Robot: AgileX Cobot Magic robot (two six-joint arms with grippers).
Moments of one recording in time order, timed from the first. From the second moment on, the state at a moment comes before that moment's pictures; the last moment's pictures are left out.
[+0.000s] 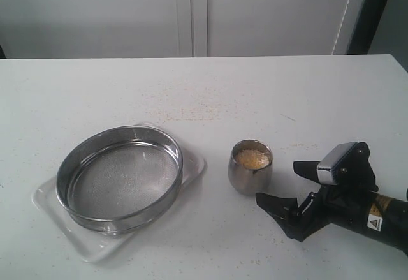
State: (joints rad) left arm 0.07 0.00 0.02 -0.11 0.53 0.11; right arm 0.00 1.97 -0.33 -0.84 -1.21 0.12
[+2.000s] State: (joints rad) left arm 0.07 0.00 0.02 -0.11 0.53 0.11; right arm 0.16 2.19 -0.66 -0.87 -1.20 0.12
